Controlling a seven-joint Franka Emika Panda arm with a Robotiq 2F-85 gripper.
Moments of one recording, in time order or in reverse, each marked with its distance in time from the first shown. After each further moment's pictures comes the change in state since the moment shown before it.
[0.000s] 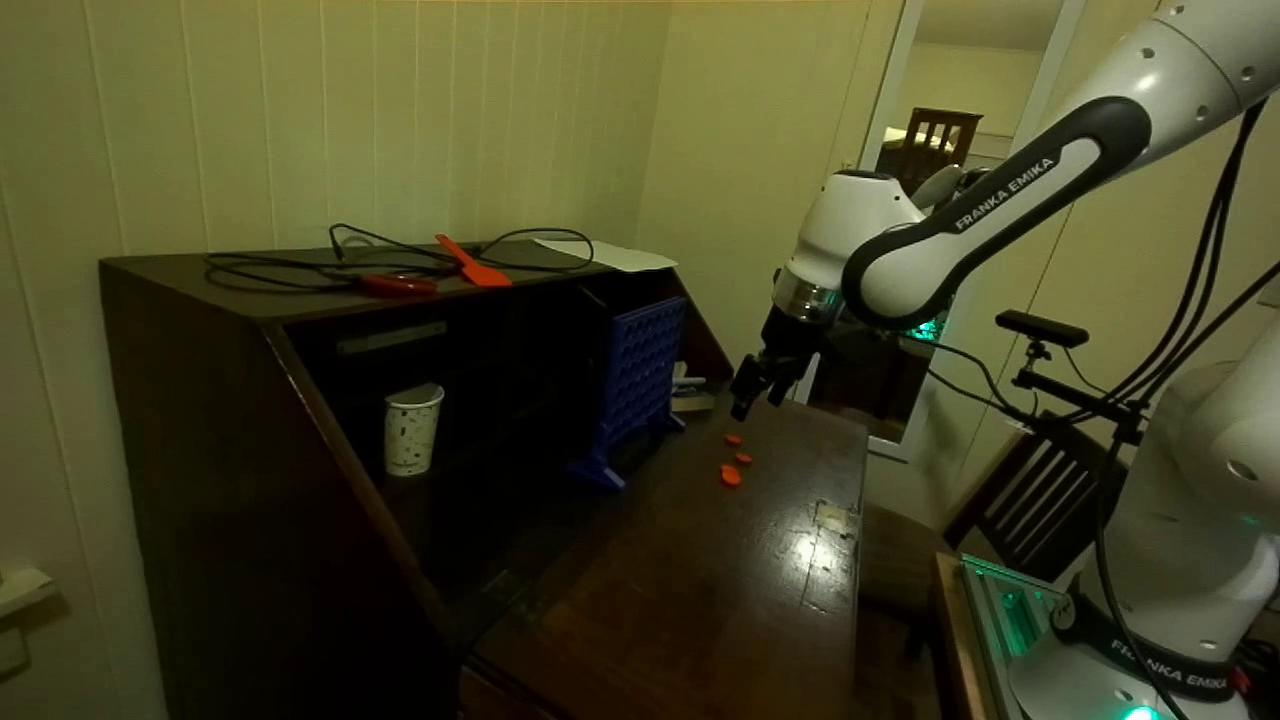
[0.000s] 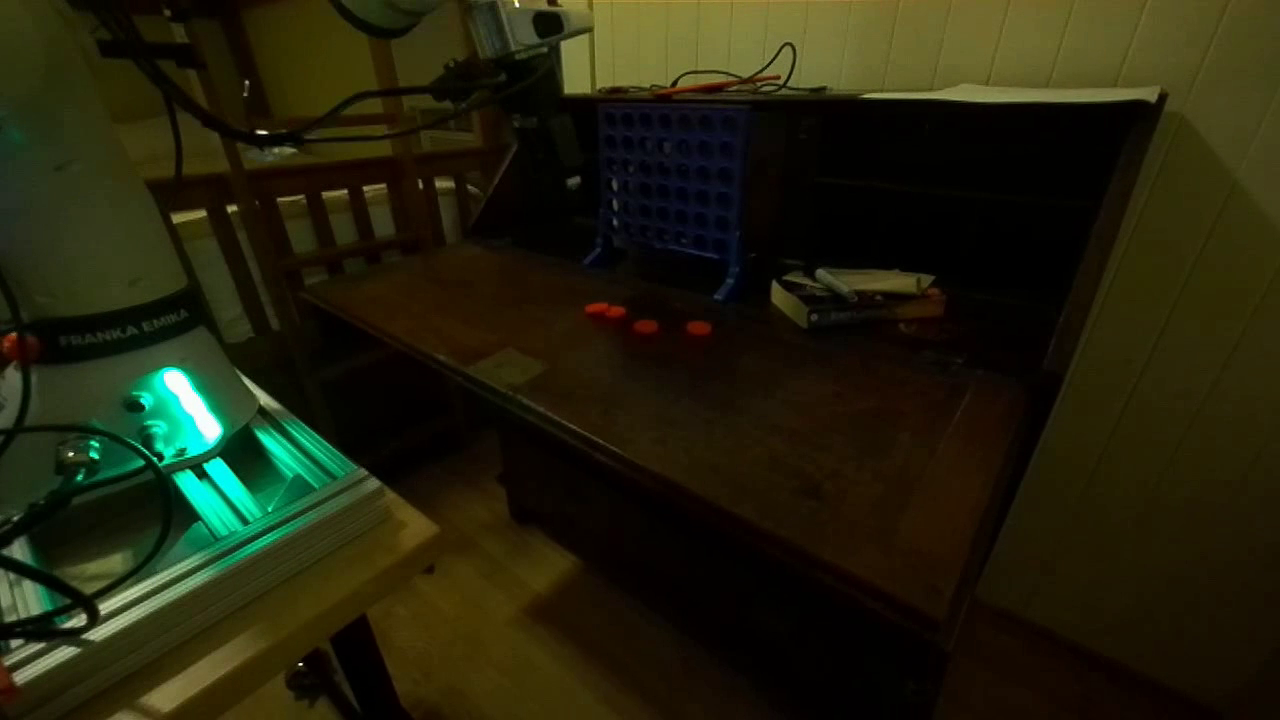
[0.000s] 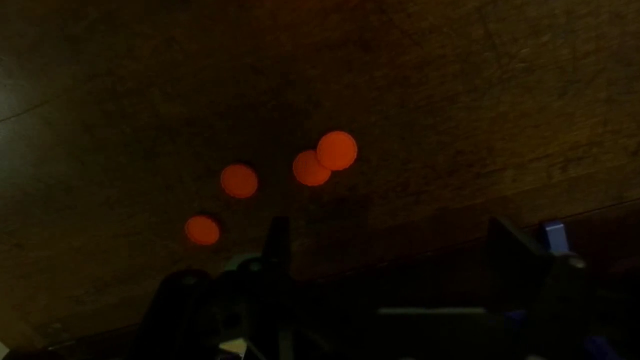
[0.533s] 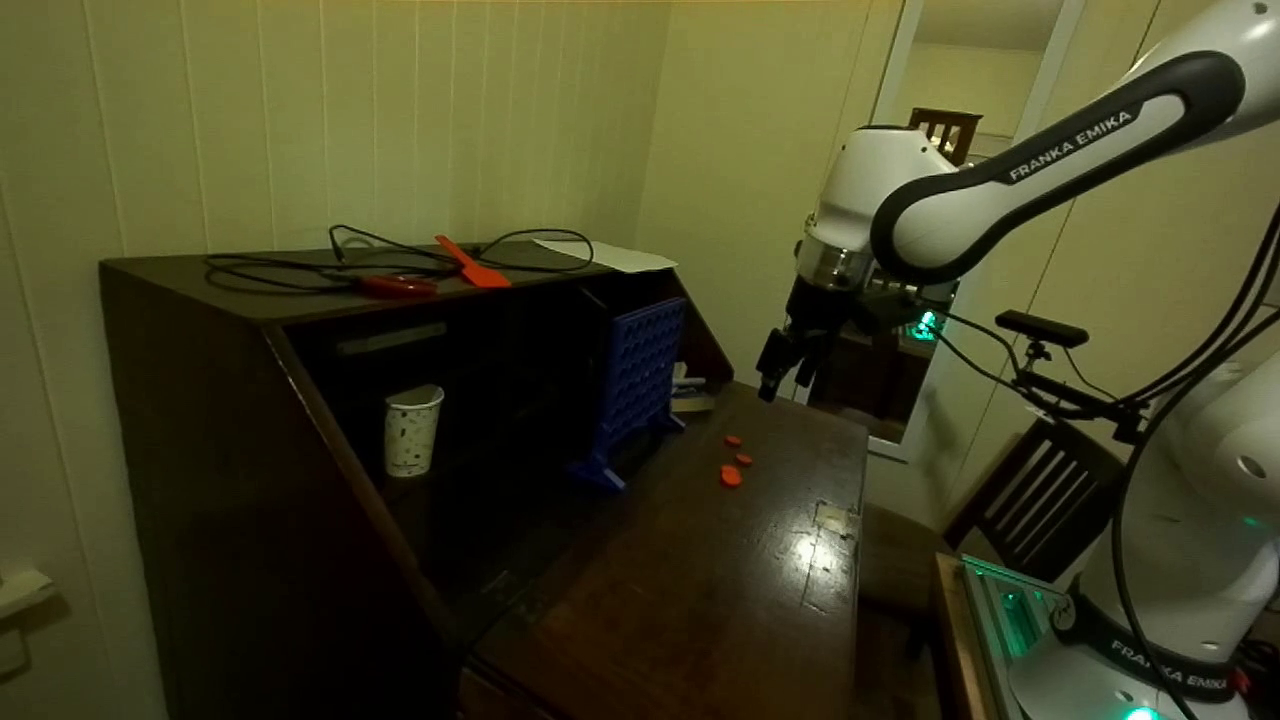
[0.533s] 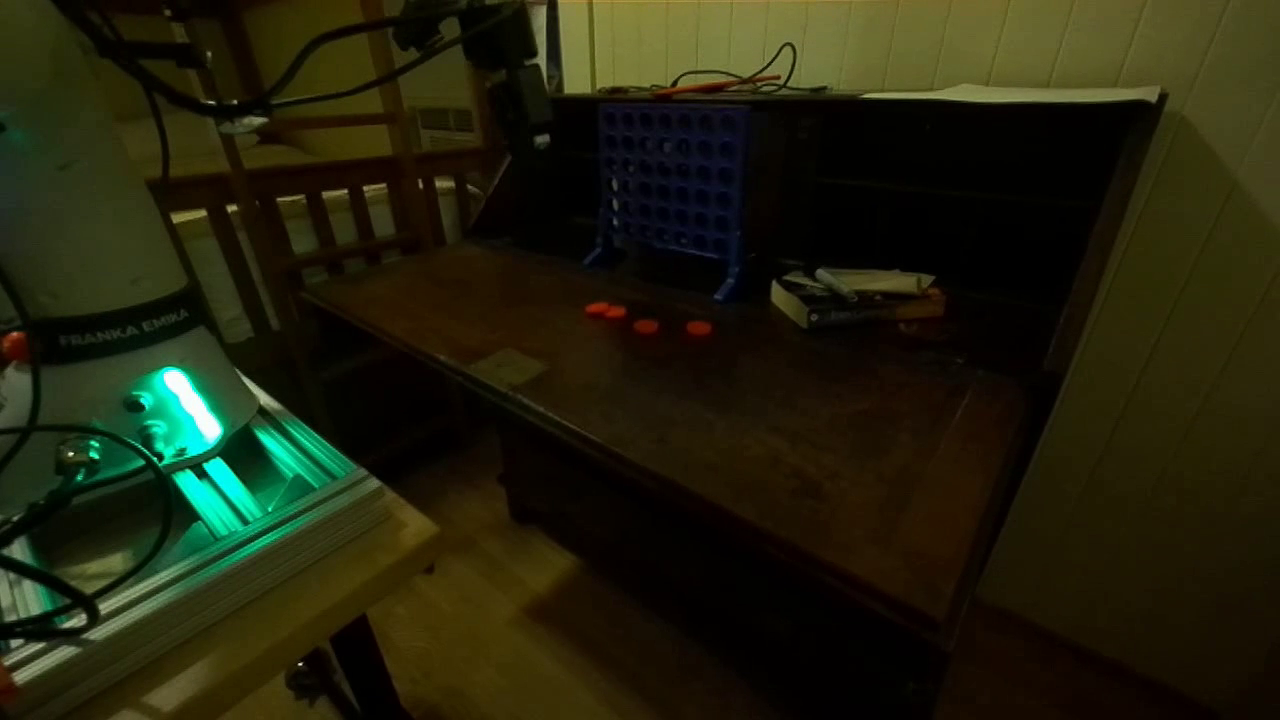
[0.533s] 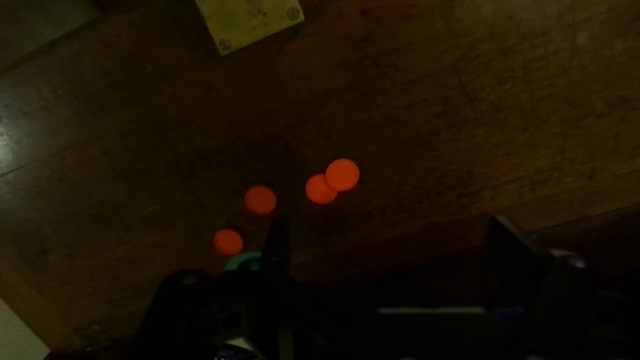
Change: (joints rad) arm 0.025 -0.183 0.002 0.000 0.030 -0.248 -0.011
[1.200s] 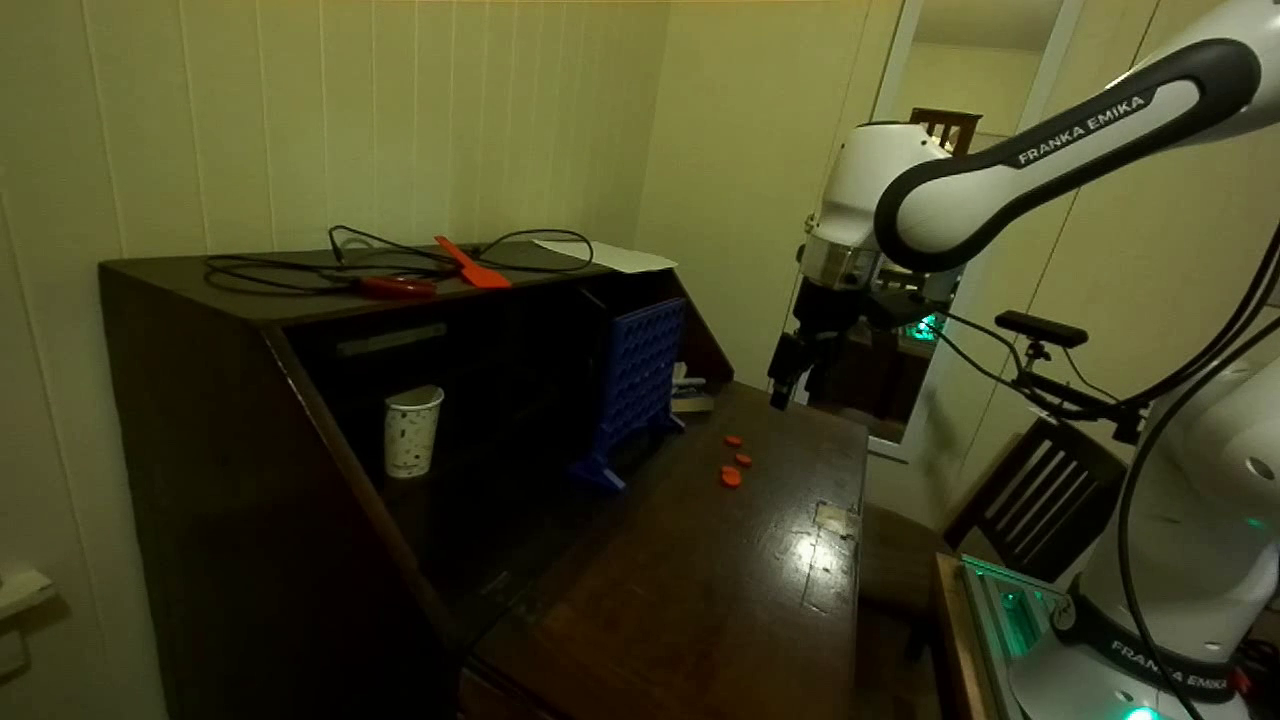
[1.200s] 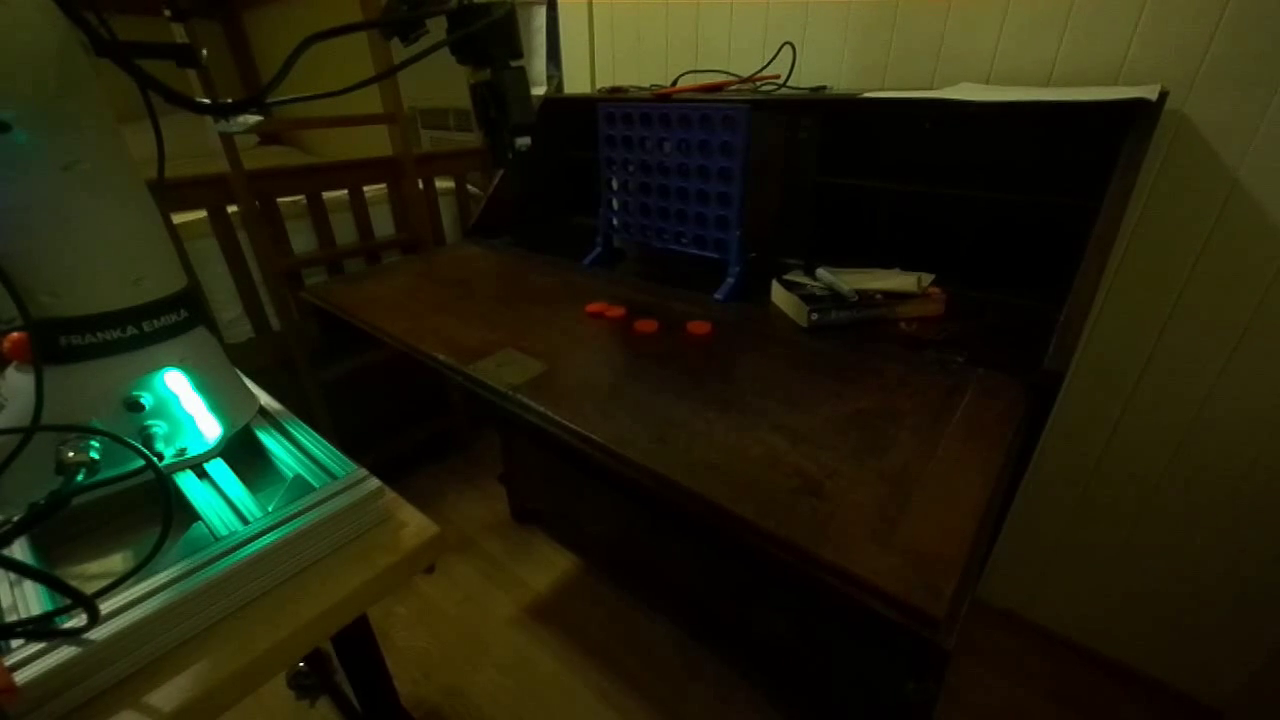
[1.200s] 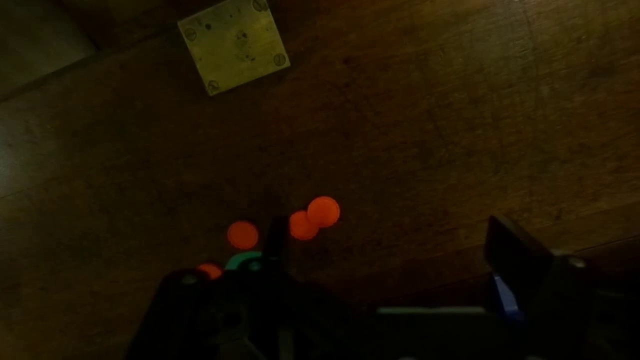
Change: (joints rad) arm 0.032 -0.030 -0.013 0.000 0.067 -0.104 -0.063
